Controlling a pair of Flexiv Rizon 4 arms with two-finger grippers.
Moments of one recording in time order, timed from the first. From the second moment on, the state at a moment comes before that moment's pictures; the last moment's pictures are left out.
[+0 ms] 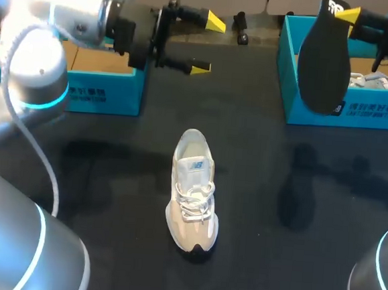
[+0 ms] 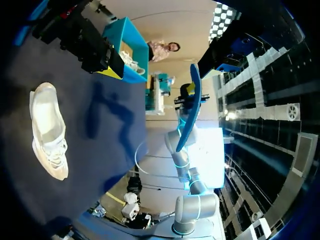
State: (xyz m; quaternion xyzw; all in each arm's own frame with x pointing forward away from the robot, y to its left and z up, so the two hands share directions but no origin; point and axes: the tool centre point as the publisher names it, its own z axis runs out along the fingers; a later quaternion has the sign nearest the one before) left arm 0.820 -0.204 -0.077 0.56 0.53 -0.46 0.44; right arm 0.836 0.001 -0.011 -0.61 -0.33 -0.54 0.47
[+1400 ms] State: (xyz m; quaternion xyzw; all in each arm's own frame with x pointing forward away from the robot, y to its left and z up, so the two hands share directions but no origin) left arm 0.811 -0.249 -0.056 0.52 0.47 -0.47 0.54; right arm 0.924 0.069 -0.049 -0.67 -0.36 -0.38 0.53
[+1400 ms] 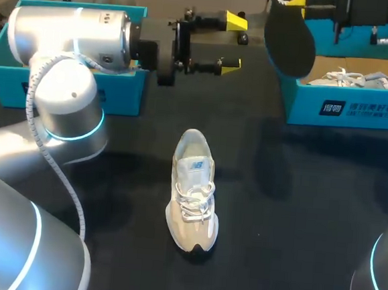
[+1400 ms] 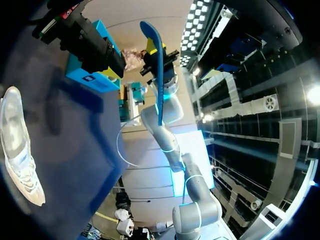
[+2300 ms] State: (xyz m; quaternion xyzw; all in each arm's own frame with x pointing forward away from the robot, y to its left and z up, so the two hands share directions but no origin) left arm 0.839 -0.276 -0.061 0.52 0.46 -0.45 0.56; right arm 0.920 0.113 -0.056 -0.67 -0.36 -0.36 0.54
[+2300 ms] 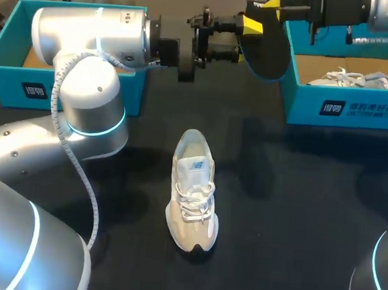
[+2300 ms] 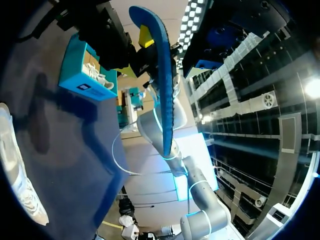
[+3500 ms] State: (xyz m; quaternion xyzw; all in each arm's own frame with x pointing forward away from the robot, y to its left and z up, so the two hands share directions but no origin) left arm 0.836 -0.273 -0.066 0.52 0.47 -0.49 0.52; right arm 0.880 0.102 -0.056 -0.61 -0.47 -0.44 0.46
